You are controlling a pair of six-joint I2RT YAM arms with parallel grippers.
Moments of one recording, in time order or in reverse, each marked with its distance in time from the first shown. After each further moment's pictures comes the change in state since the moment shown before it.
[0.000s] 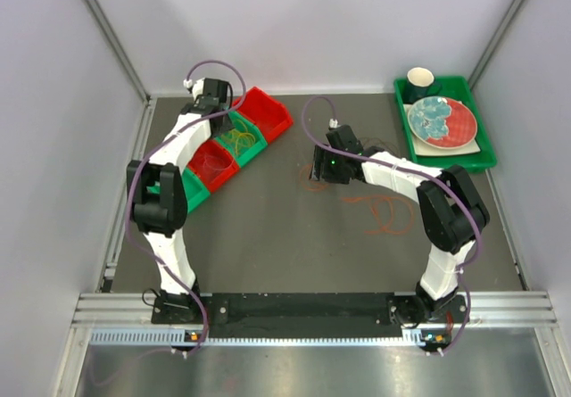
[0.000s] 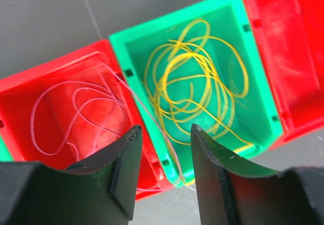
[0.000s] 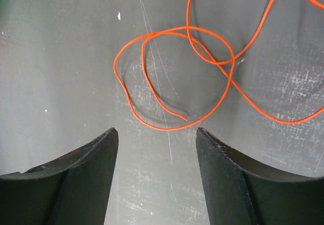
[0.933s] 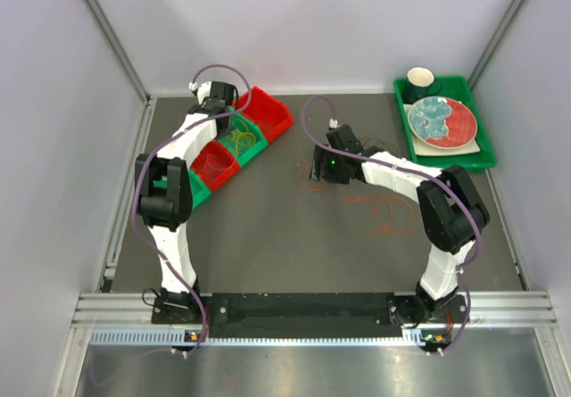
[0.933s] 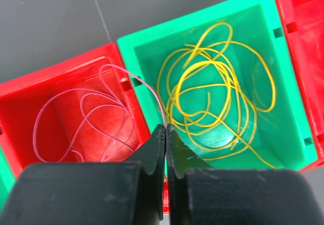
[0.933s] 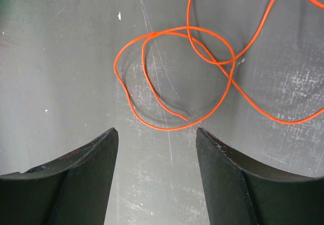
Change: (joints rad) left arm -0.011 0.077 0.021 0.011 -0.087 0.004; right arm 0.000 0.000 0.000 0.000 -0.001 0.000
